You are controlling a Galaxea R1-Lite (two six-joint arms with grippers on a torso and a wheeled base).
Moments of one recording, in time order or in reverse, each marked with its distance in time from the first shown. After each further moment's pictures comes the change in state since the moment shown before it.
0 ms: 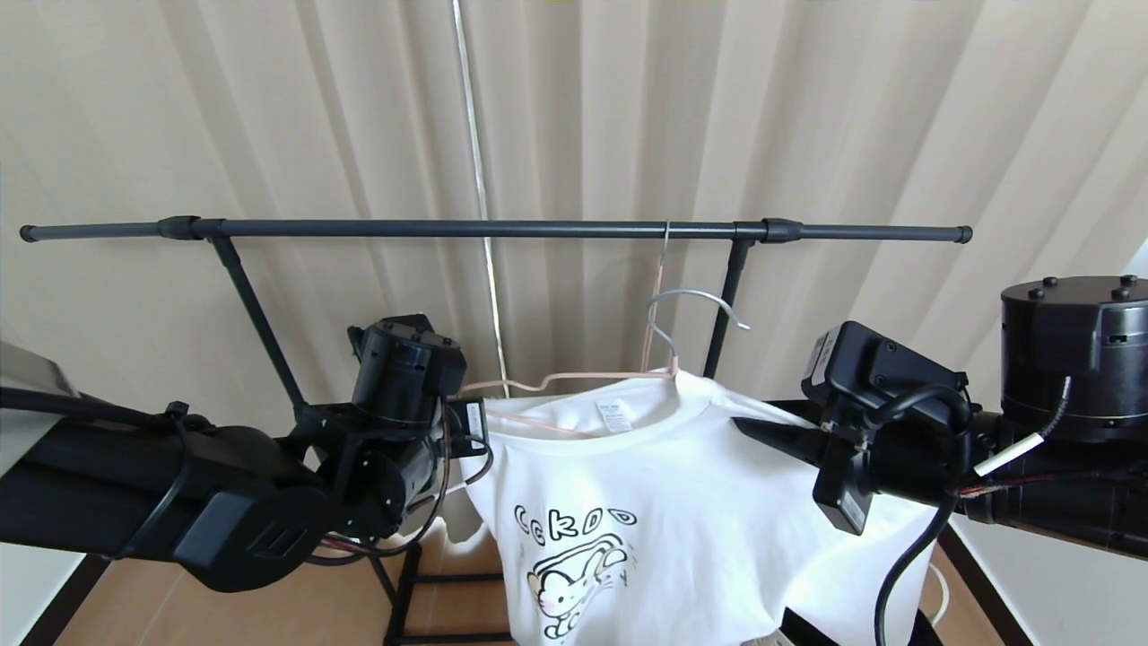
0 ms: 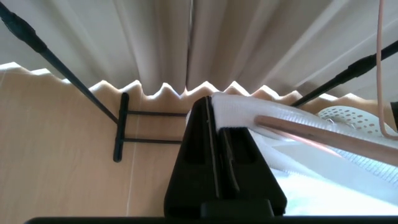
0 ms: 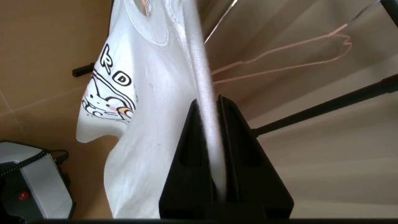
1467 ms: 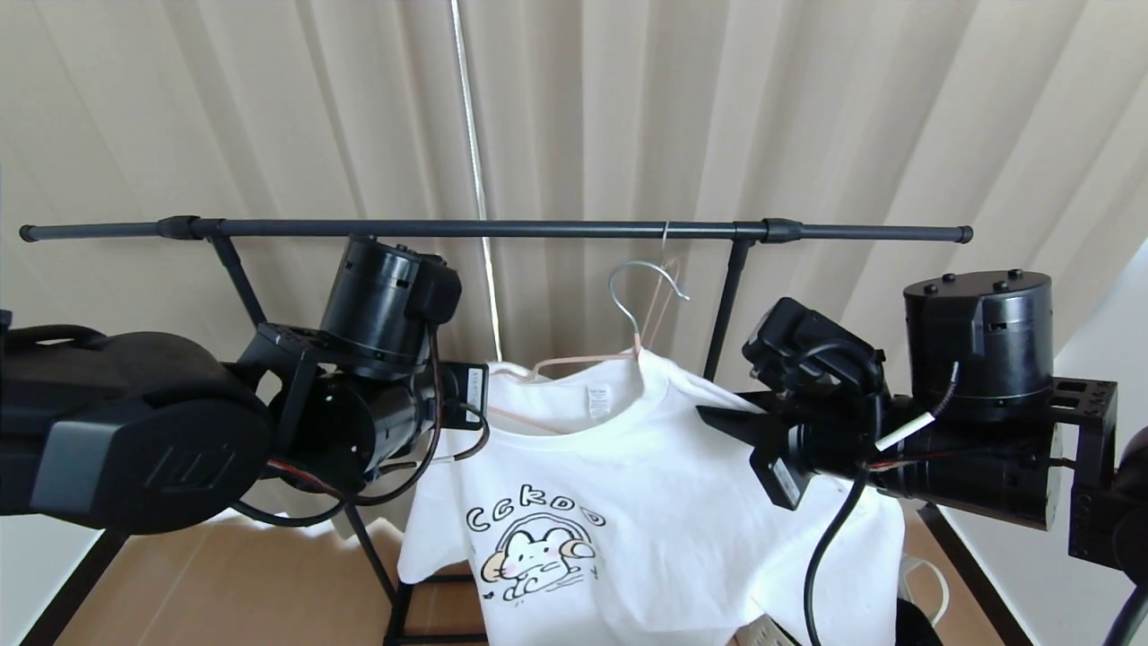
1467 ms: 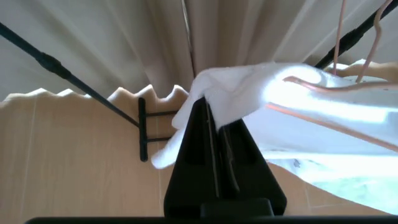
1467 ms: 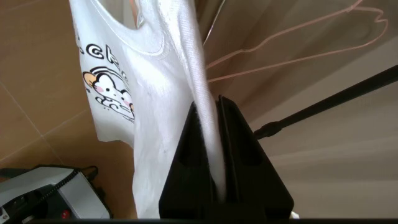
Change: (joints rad) left arm -0.062 -0.127 -0.222 0.386 -0.002 0.132; right arm 0.045 0.127 -0.087 -0.010 -0.061 0.201
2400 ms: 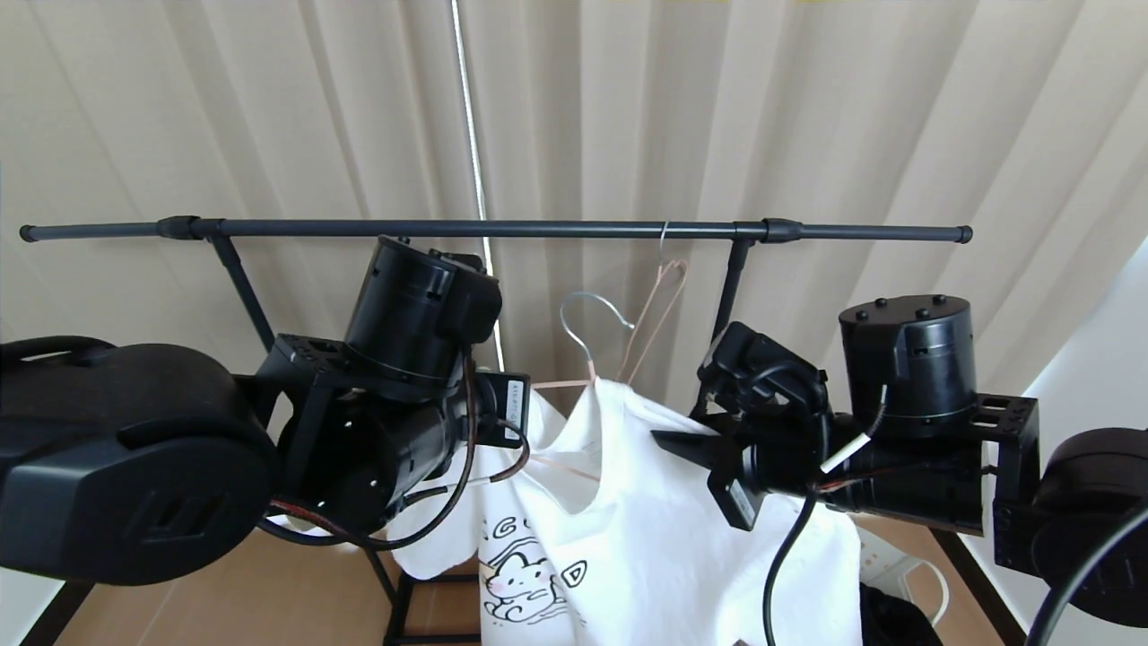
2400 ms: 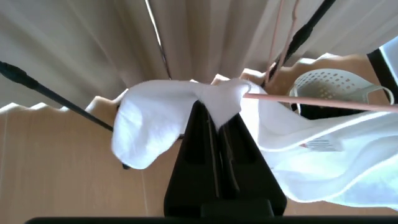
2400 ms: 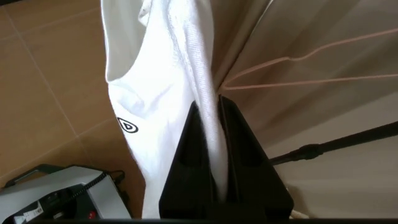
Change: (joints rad) left arm -0.124 -0.019 -0.005 0.000 -0.001 -0.032; right arm 0.050 0.097 -0.009 -0.073 0.101 0.049
